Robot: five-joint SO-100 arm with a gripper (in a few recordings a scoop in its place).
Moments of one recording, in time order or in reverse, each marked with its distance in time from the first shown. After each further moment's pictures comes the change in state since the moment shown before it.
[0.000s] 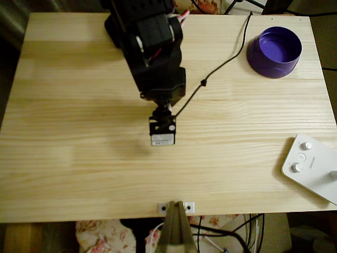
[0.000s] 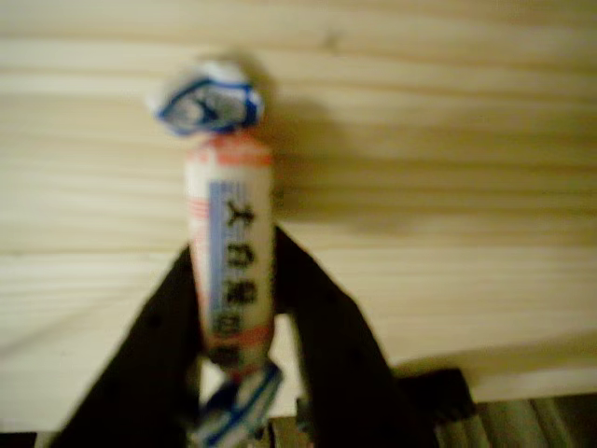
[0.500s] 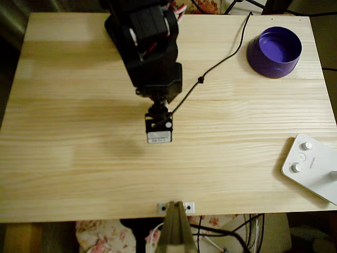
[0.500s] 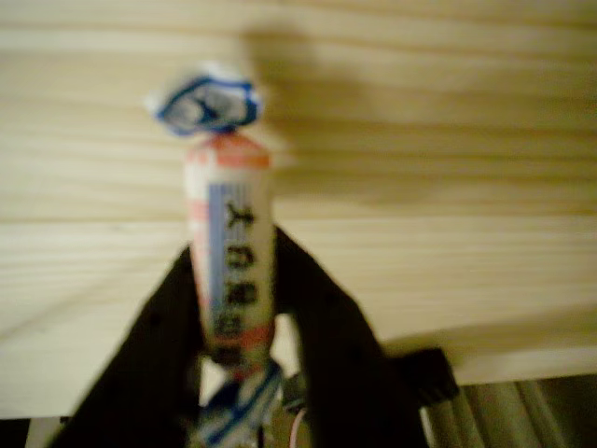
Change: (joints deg) arm 0.9 3.6 0.0 3.2 -2.0
